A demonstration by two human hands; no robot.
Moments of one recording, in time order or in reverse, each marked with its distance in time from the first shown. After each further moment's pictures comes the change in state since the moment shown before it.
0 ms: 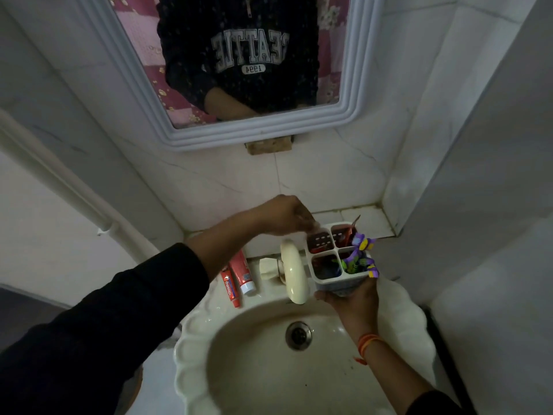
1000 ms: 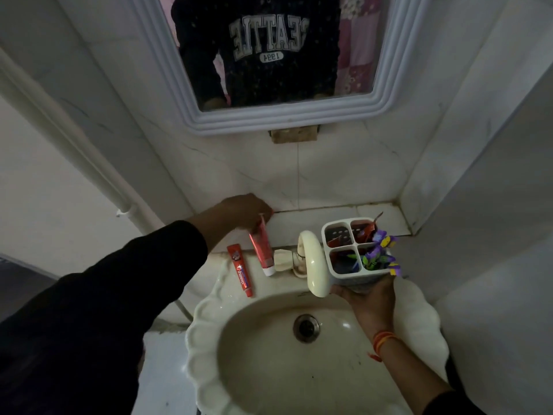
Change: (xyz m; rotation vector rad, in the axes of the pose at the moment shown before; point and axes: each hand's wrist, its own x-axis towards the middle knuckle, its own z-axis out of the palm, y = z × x) left_hand -0.006 -0.121 -0.001 0.440 -0.098 -0.206; right_hand 0.002 0.005 0.003 -0.034 0.009 -0.019
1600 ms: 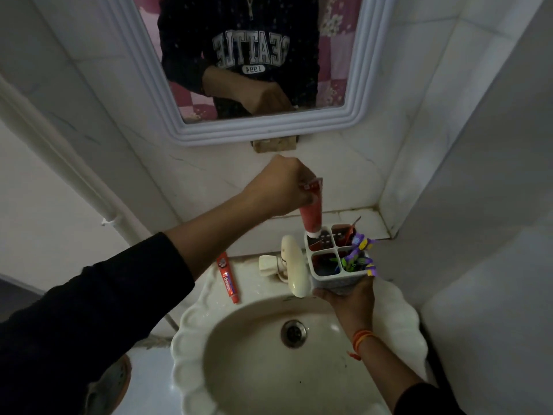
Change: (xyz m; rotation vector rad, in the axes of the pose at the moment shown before) left_hand -0.063 0.110 -0.089 -0.413 0.581 0.212; right_hand -0.003 0.000 0.003 0.006 0.041 0.036
